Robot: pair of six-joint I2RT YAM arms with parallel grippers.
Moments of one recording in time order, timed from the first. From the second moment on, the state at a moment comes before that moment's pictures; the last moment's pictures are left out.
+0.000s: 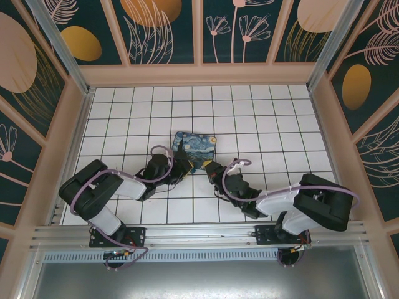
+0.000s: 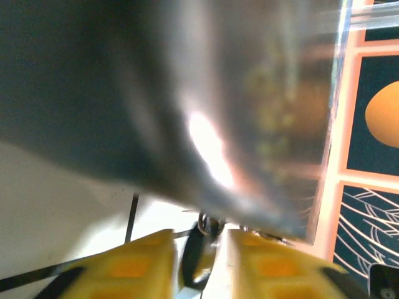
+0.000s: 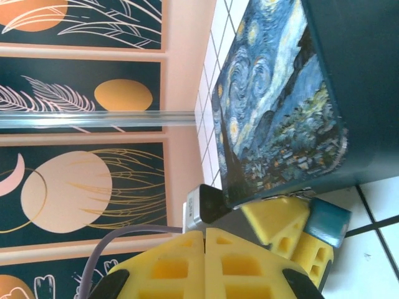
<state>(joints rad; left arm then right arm) -0.68 1.62 0.37 0.76 0.27 -1.35 1.11 1.40 0.28 0.94 0.47 1.59</state>
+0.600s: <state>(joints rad) -0.68 1.23 0.38 0.57 0.31 -1.32 1.06 1.29 0.35 0.66 0.47 1.54</state>
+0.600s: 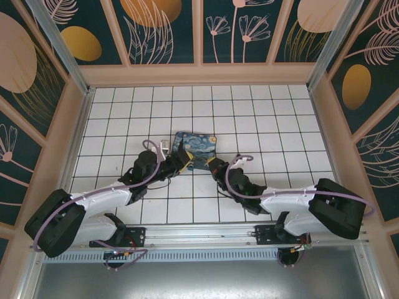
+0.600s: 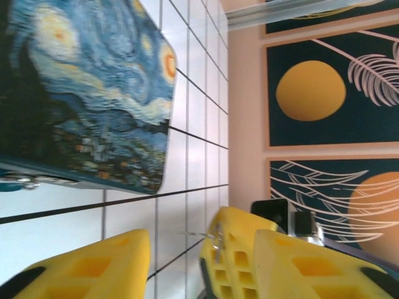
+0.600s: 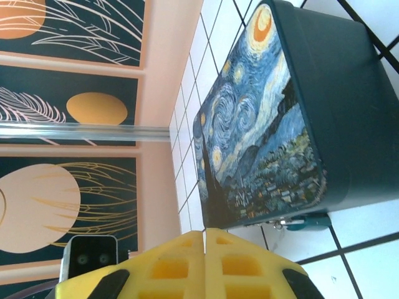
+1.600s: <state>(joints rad) -0.69 1.29 0.40 0.67 0.37 -1.39 1.03 1.42 0.47 0.71 0.39 1.53</state>
